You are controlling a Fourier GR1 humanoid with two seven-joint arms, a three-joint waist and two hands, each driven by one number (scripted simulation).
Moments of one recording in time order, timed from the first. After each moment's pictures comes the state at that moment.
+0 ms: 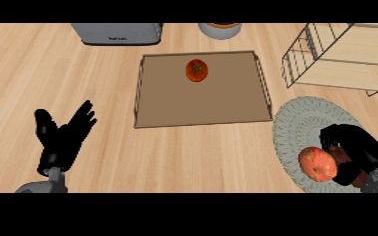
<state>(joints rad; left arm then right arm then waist) -0.03 0.21 0.06 -1.37 0.16 0.00 0.29 -0.04 -0.45 -0.03 -1.31 0.91 0.23 -0.10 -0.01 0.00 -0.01</state>
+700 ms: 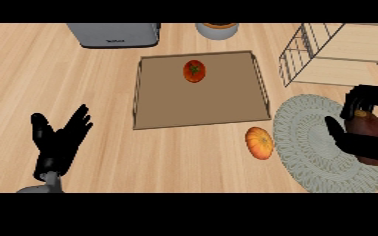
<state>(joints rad) 0.00 0.21 0.07 -1.37 0.16 0.01 0.28 -0.14 -0.31 -0.22 -1.98 0.58 0.43 0.25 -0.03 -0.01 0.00</state>
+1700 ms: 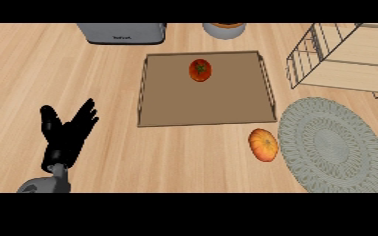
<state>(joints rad) -0.05 0.19 0.07 -1.35 0.13 0.00 0.30 -0.75 -0.72 -0.52 -1.69 0.26 0.57 0.68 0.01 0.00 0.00</state>
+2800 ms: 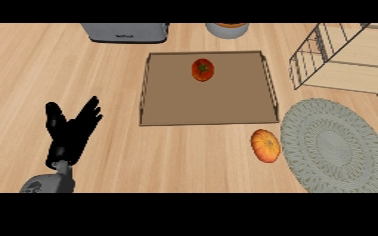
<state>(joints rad) -0.07 0.17 0.07 -1.35 0.11 -0.01 0.31 -1.02 -0.88 -0.32 -0.82 0.51 0.36 0.07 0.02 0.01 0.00</state>
